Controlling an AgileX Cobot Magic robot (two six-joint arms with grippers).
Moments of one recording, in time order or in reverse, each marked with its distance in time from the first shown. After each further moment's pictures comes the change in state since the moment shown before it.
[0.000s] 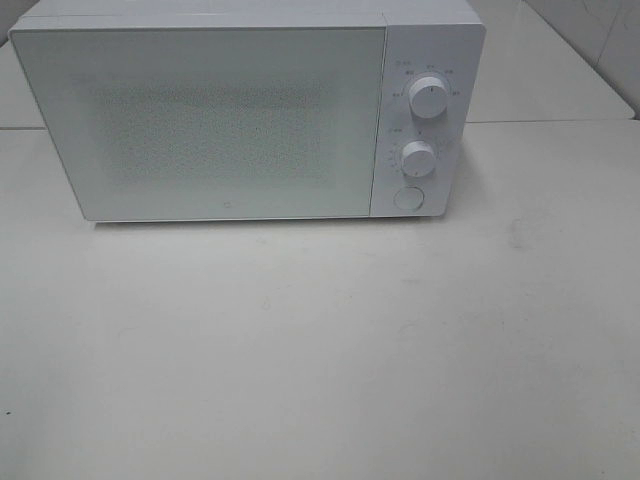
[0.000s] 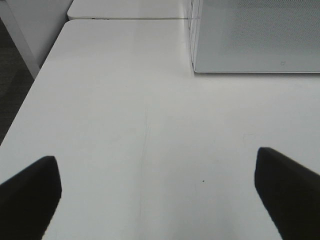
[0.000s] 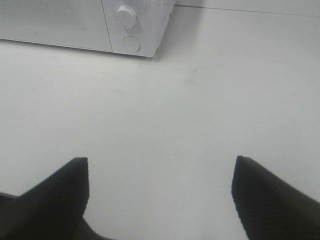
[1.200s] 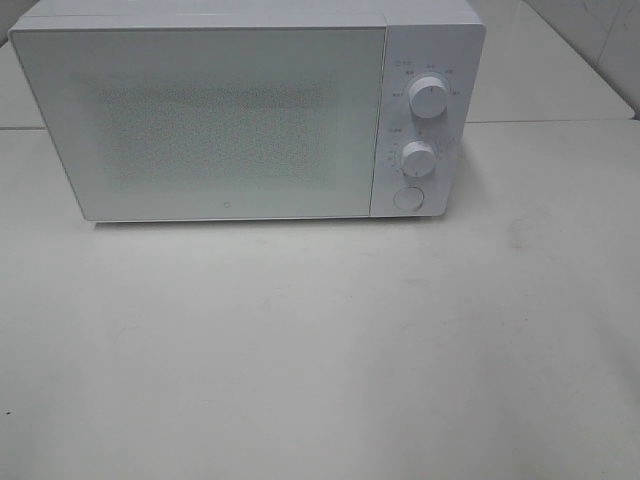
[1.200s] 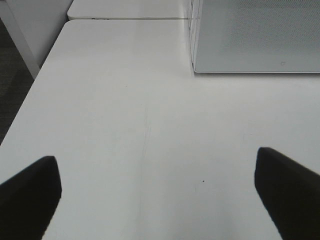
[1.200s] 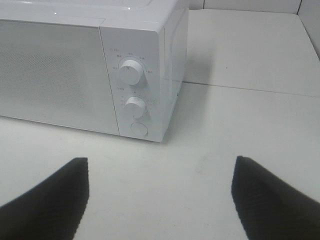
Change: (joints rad) left arm 0.000 0.000 0.000 0.000 -0.001 0.000; right arm 0.000 0.410 -0.016 -0.004 -0.566 0.000
